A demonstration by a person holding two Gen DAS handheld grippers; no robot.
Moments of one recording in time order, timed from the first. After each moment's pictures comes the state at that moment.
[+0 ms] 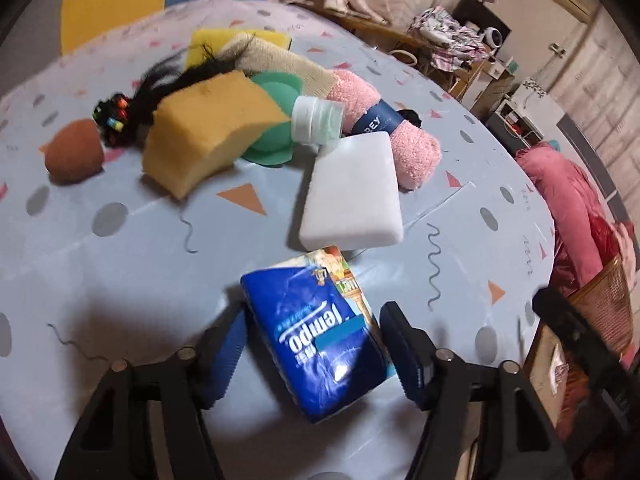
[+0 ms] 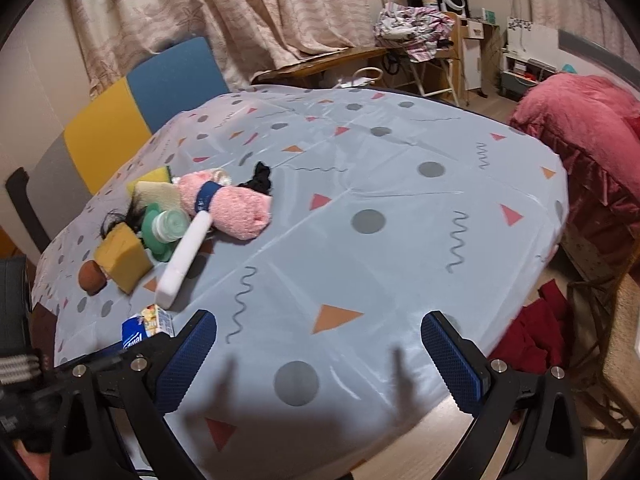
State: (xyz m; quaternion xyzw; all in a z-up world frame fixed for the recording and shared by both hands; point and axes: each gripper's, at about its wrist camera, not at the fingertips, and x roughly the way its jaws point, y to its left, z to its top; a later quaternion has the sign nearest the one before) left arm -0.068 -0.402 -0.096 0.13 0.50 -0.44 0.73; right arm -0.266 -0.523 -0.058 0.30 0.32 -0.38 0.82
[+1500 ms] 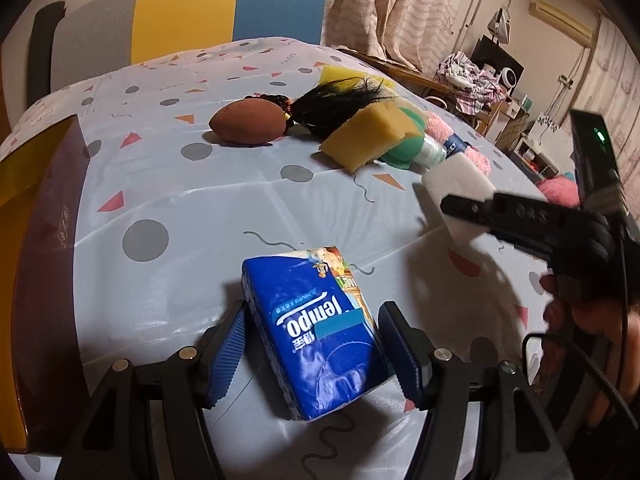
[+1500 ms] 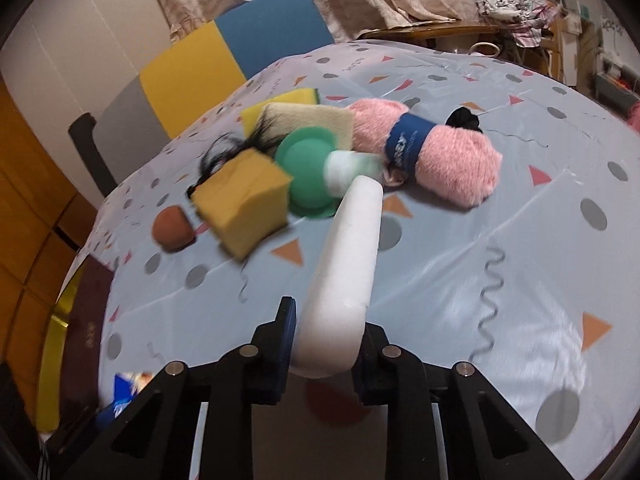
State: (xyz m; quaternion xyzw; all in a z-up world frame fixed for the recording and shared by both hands) left arm -0.042 -0.268 -0.100 0.09 0.44 -0.41 0.80; right arm -0.128 -0.471 -0.089 0.30 0.35 -0.22 0.86
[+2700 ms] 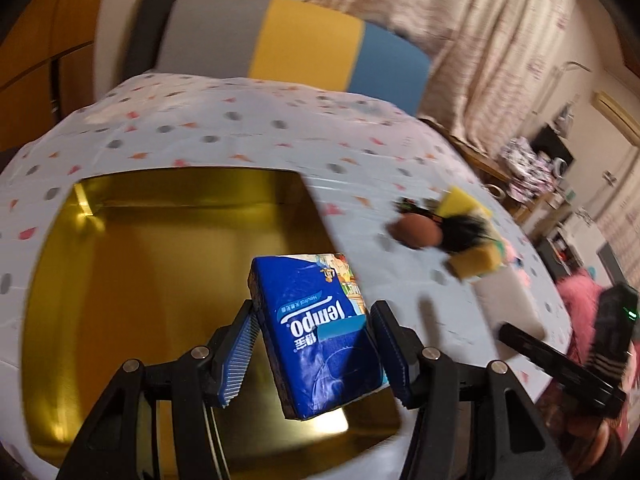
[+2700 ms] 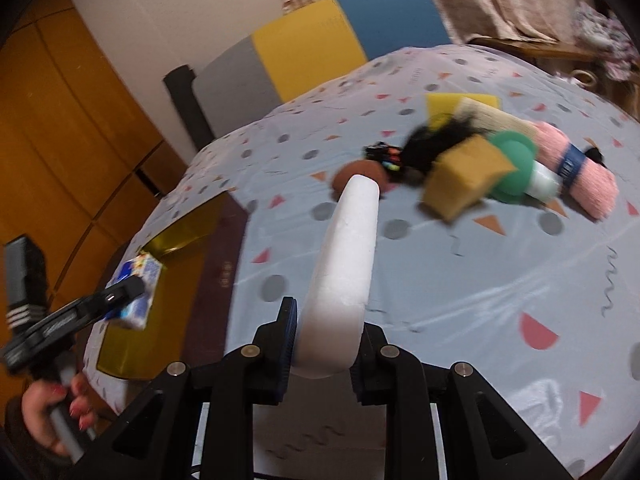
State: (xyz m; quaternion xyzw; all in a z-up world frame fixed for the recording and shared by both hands) left arm 0.070 -0.096 -0.025 -0.02 0.43 -0.31 0.85; right arm -0.094 -0.345 -0.033 0.26 0.36 -0.06 0.89
